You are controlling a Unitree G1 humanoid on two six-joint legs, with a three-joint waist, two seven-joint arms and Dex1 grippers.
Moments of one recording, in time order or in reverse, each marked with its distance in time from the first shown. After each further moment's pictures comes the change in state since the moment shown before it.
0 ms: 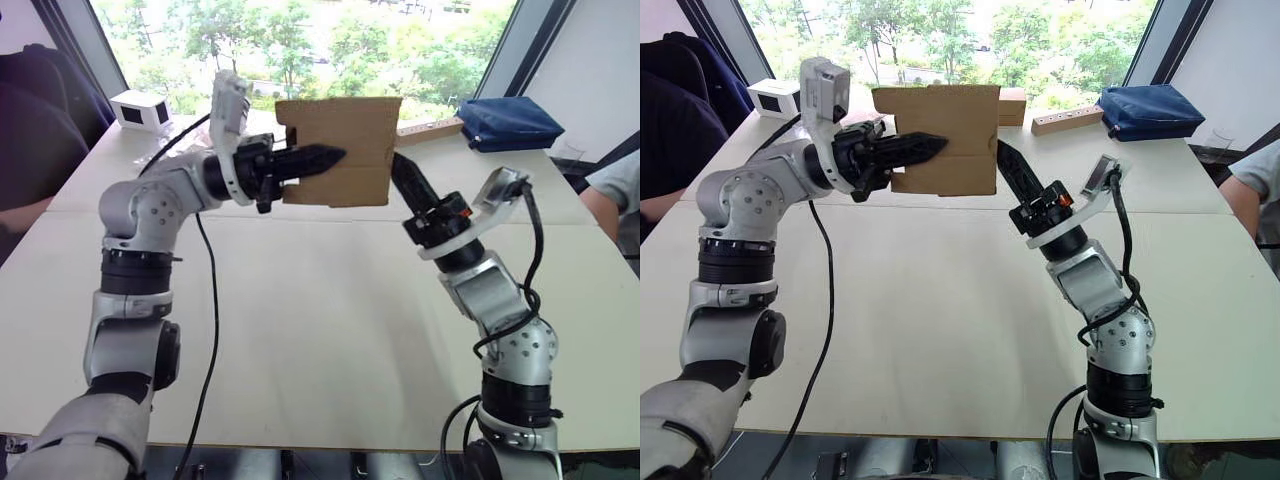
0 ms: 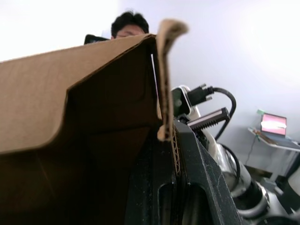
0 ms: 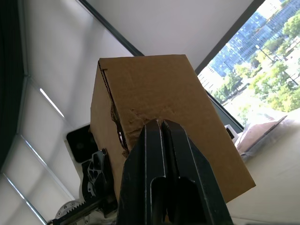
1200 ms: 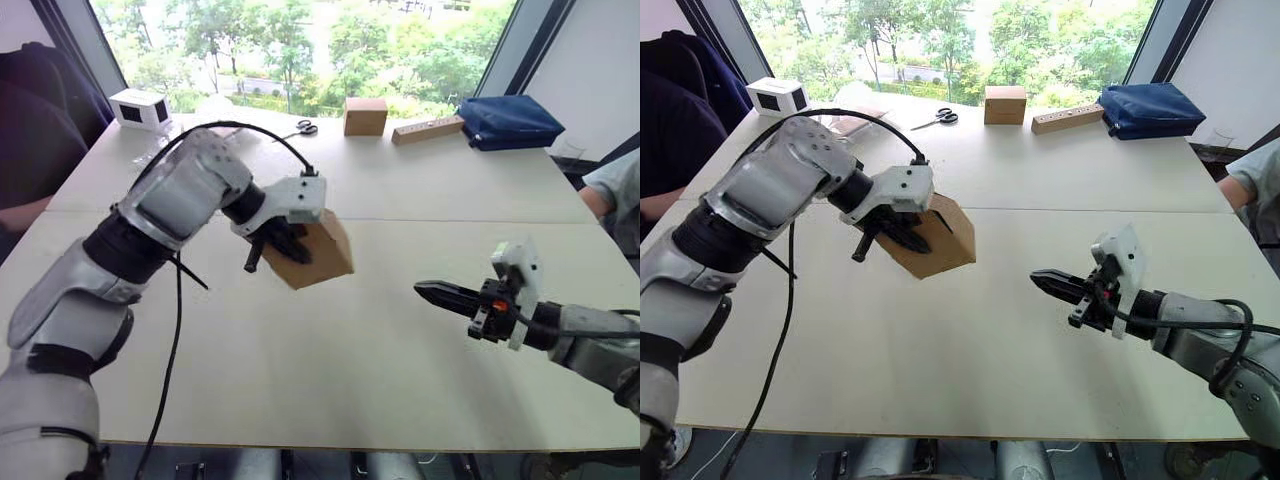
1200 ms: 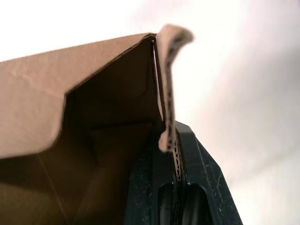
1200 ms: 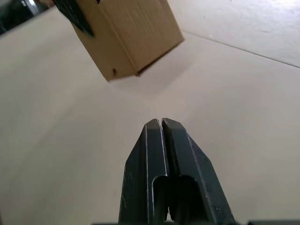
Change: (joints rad) left arm -0.298 0.269 -0.811 -0.101 0.705 -0.045 -0.366; right arm 0.425 -0.806 -0.067 -0.242 -0.421 0.180 0.365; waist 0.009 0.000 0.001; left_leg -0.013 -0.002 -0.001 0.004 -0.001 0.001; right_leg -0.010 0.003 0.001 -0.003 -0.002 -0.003
